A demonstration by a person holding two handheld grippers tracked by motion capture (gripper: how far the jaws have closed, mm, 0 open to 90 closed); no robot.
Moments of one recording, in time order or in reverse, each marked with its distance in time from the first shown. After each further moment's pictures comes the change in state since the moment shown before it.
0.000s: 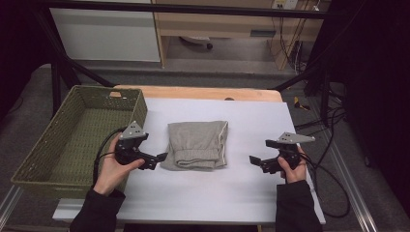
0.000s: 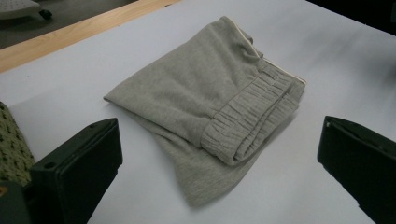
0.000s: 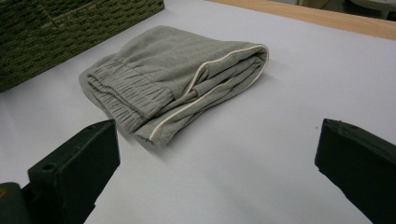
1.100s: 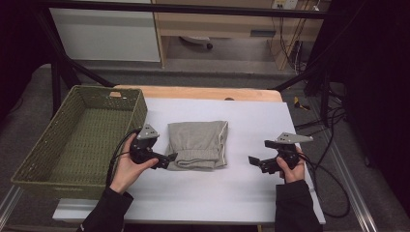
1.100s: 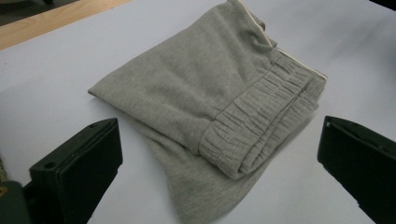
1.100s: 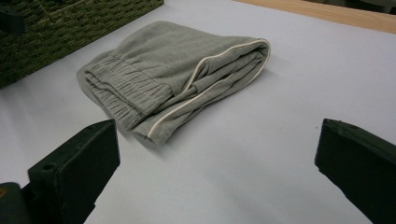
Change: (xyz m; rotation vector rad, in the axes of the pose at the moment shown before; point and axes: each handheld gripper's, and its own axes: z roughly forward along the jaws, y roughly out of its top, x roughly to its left) left arm -0.005 -0.001 0.039 0.041 0.032 -0.023; right arm -0.001 -0.002 0.004 0.013 0.001 0.005
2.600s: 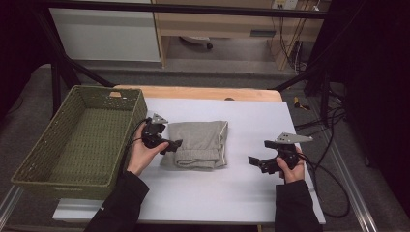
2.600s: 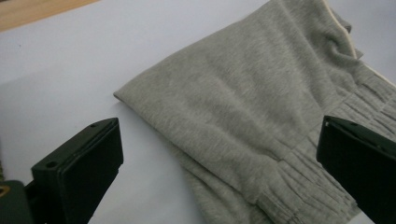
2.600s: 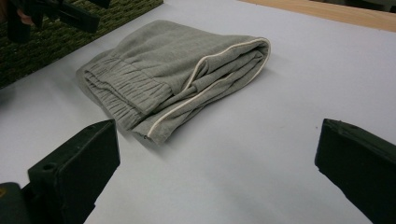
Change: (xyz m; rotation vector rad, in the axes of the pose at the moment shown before) left arm 0.033 0.013 0.056 0.075 0.099 -0.098; right arm 0.000 -0.001 0.001 0.003 -0.001 0.005
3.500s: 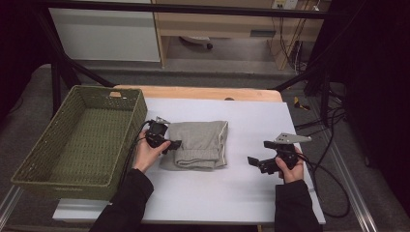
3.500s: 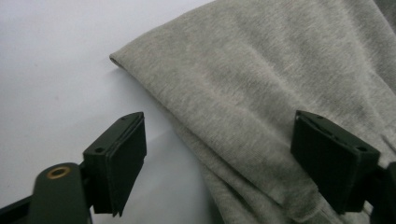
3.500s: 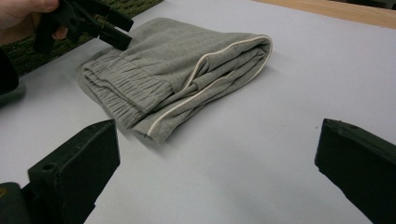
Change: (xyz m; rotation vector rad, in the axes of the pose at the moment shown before) left arm 0.014 -0.011 0.036 0.094 0.008 -0.071; right arm 0.000 0.000 0.002 0.009 0.003 -0.005
